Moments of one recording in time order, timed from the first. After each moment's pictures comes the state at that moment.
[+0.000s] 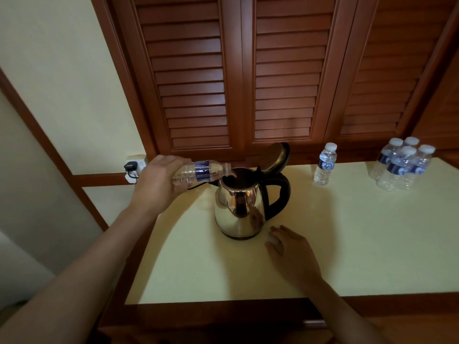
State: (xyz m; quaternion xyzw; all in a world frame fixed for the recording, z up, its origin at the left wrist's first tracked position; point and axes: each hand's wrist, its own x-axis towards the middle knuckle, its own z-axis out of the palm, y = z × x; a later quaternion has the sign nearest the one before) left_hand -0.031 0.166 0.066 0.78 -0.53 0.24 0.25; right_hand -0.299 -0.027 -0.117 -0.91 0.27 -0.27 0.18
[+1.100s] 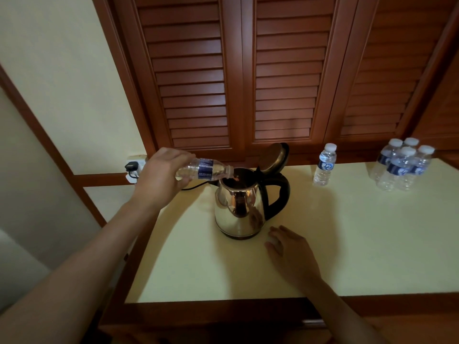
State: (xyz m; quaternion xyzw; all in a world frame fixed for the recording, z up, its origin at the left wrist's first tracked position) left_hand -0.040 0.162 0.081 0.77 -0.54 0.25 0.22; right_hand -0.300 -0.025 -0.114 -0.91 0.28 -0.25 0.18
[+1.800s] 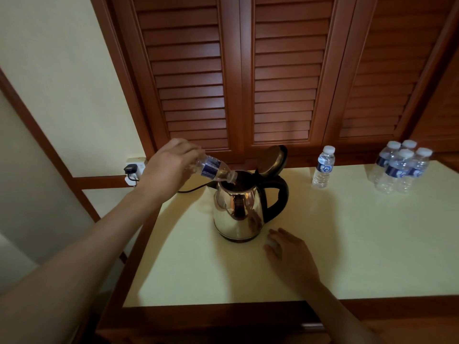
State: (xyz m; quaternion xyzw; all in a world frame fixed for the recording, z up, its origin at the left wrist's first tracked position) left_hand -0.047 0.146 0.107 0.72 -0.61 0.29 0.15; right_hand -0.299 -0.026 -0.118 -0.91 0.28 -0.26 0.18
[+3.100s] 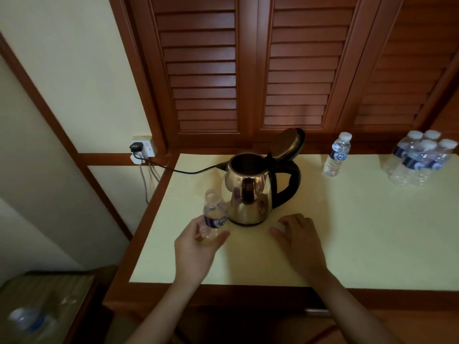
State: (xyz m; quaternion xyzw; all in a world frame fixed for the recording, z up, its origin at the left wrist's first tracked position) left_hand -0.157 0.188 -0.075 0.77 -0.26 -0.04 0.58; right_hand -0.301 -0.024 -0.111 -0.90 0.29 -0.29 0.17
